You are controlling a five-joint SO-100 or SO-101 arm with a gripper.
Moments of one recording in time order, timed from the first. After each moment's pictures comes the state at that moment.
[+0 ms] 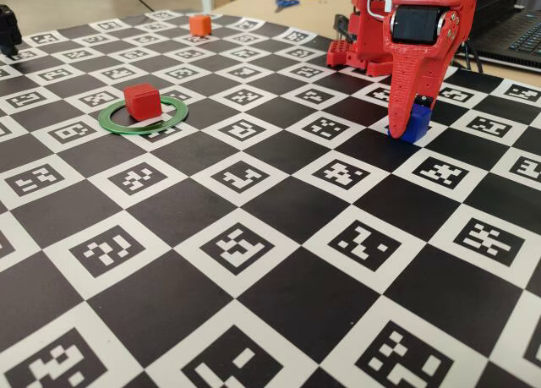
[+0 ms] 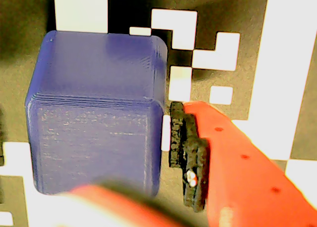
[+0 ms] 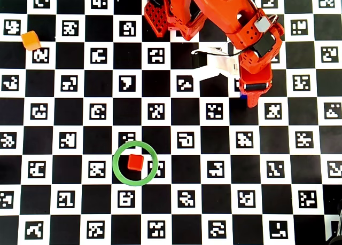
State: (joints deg) arm -44.2 101.4 131.7 48.5 43.6
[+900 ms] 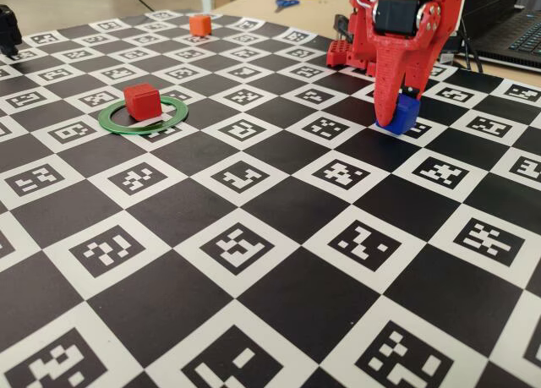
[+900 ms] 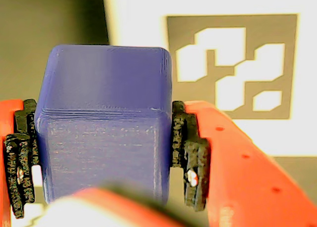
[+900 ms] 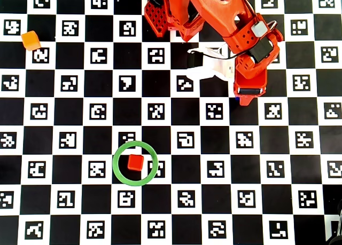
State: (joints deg) arm -37.3 102.3 122.7 60.6 39.7
